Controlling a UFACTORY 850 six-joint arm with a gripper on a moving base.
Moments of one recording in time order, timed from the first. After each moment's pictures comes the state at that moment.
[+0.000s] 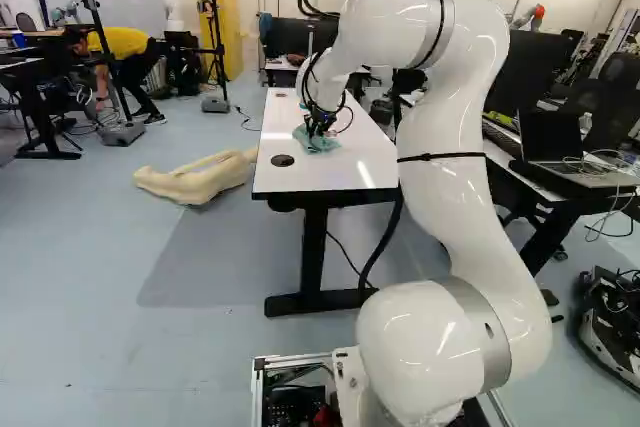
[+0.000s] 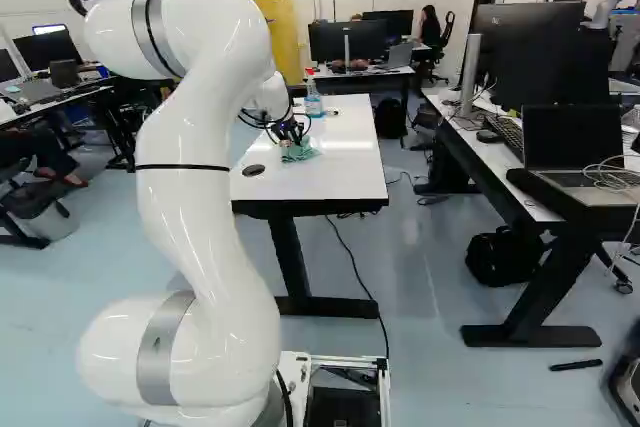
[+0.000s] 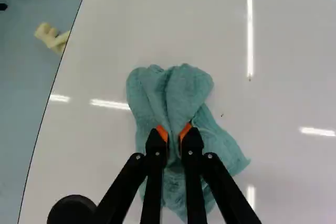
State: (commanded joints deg) arm 4.8 -34.7 -80.4 0.0 -11.7 0.0
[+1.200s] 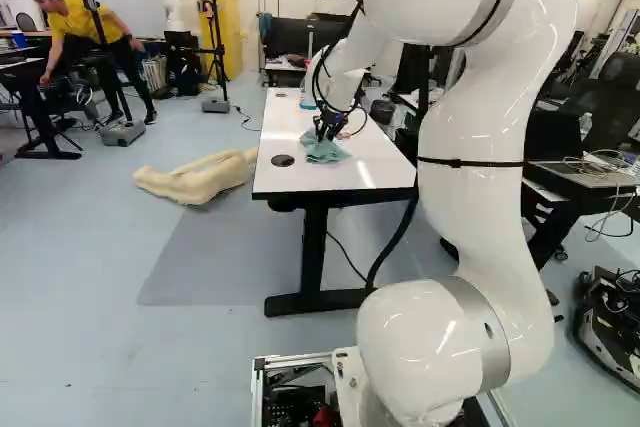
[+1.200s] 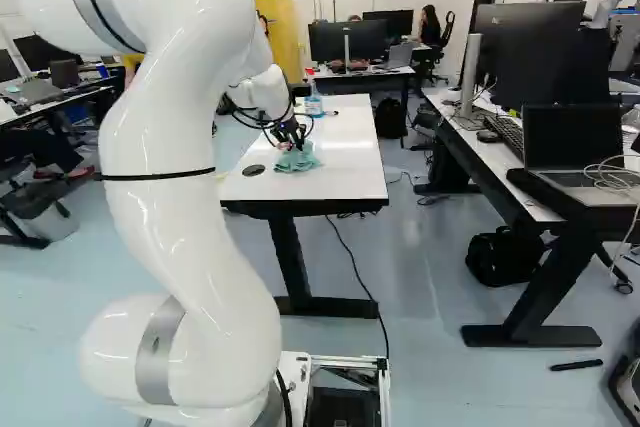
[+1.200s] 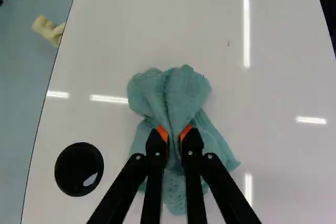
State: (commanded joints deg) arm 3.2 -23.5 -68.5 0.0 -11.7 0.0
